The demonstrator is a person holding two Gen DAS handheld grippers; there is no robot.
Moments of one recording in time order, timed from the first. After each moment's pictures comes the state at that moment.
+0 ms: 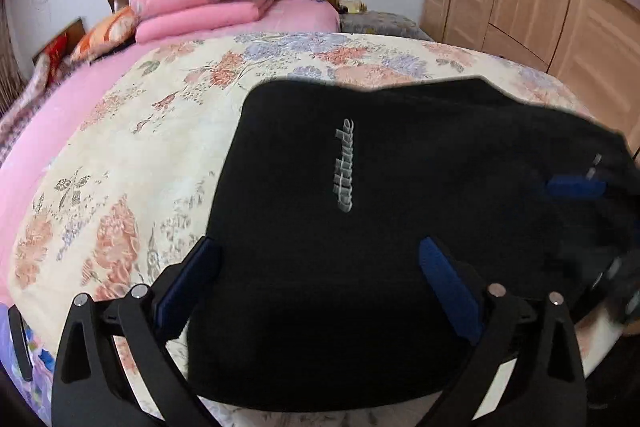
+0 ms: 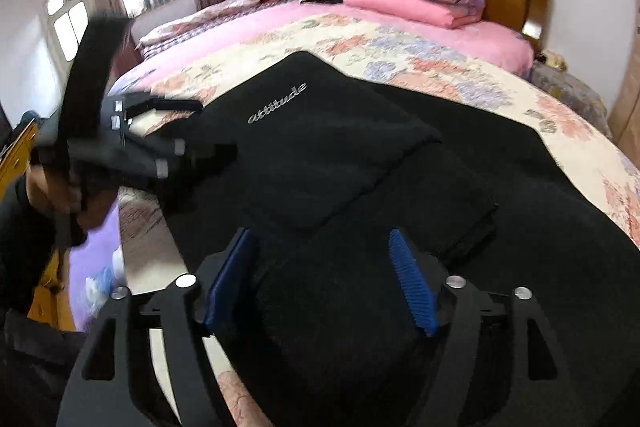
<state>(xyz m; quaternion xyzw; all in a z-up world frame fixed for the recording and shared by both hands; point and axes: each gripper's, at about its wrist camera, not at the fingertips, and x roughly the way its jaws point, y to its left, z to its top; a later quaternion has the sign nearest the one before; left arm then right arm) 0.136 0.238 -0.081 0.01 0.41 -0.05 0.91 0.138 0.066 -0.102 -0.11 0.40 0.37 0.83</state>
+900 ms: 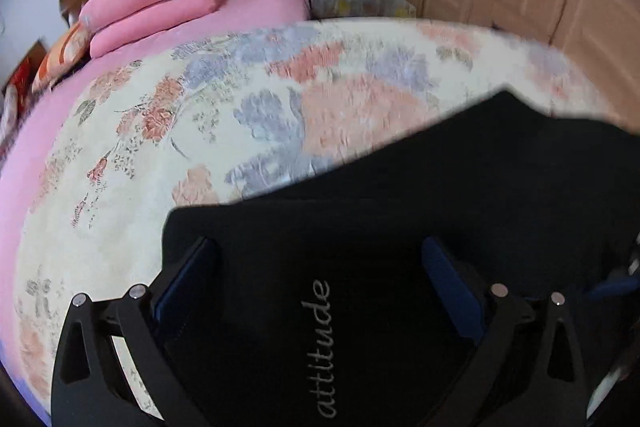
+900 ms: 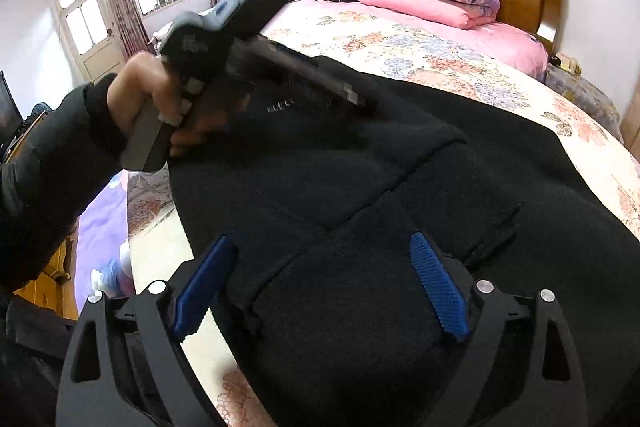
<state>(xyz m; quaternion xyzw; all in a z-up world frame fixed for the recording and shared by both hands) 0.260 0.210 -0.094 0.06 0.46 -0.09 0.88 0.133 0.071 -0.104 -0.11 0.40 0.39 0.82</state>
